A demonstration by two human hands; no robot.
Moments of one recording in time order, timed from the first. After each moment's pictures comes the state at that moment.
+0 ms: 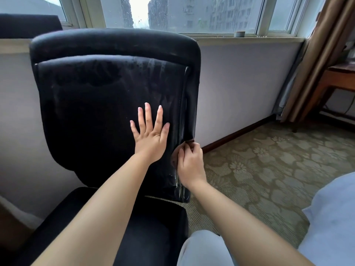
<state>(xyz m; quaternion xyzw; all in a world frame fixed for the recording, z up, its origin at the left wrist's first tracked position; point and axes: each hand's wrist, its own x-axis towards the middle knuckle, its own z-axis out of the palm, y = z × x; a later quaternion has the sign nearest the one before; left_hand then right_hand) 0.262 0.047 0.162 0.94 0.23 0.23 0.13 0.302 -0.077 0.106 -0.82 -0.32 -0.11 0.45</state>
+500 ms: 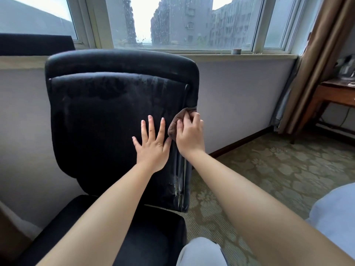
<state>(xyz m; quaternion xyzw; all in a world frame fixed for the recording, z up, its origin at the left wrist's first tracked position) 0.250 0.032 0.178 0.94 0.26 0.20 0.13 0.327 -0.055 0.206 -0.81 -0.33 -0.23 0.43</state>
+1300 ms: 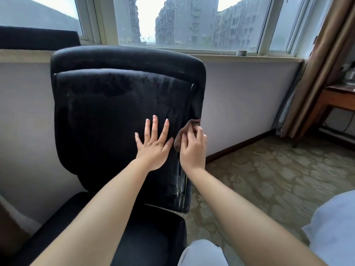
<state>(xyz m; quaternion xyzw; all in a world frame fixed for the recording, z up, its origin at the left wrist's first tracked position) 0.247 0.049 0.177 0.95 0.22 0.15 0.14 0.319 -0.052 0.156 -0.78 -0.32 -0.27 0.47</state>
